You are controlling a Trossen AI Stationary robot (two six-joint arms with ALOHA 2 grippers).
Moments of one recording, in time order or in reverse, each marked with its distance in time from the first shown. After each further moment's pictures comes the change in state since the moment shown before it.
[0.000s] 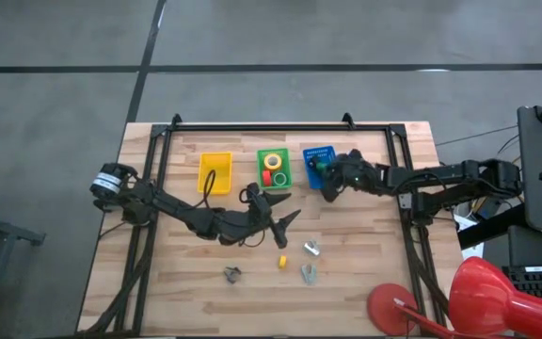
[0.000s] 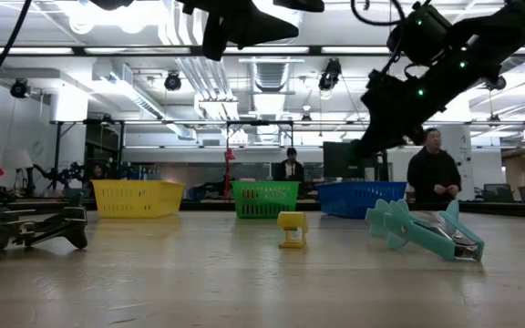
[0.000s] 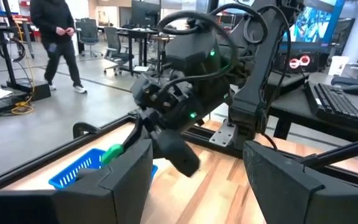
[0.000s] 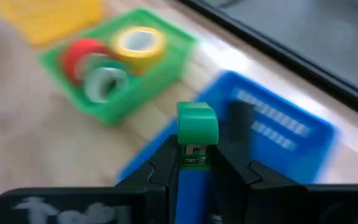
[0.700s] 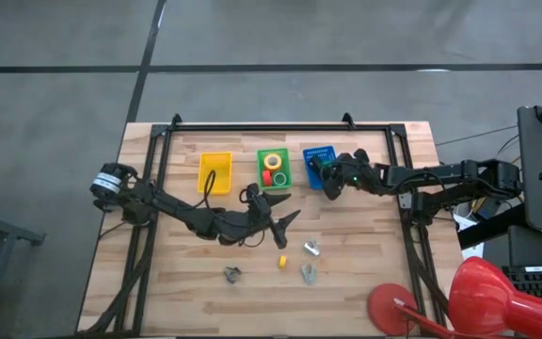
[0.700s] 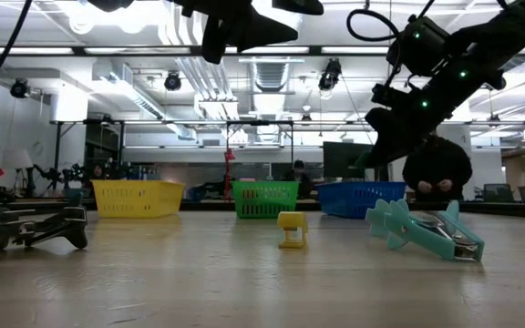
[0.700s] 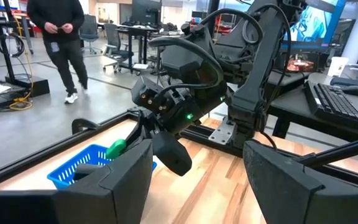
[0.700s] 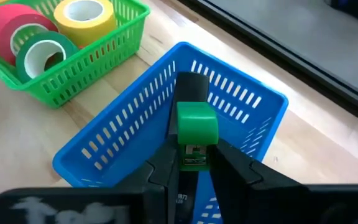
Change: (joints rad) left arm 0.000 0.000 -0.008 -0.004 0.001 -0.024; right arm -0.033 0.009 -0.015 -0.070 0.072 0.006
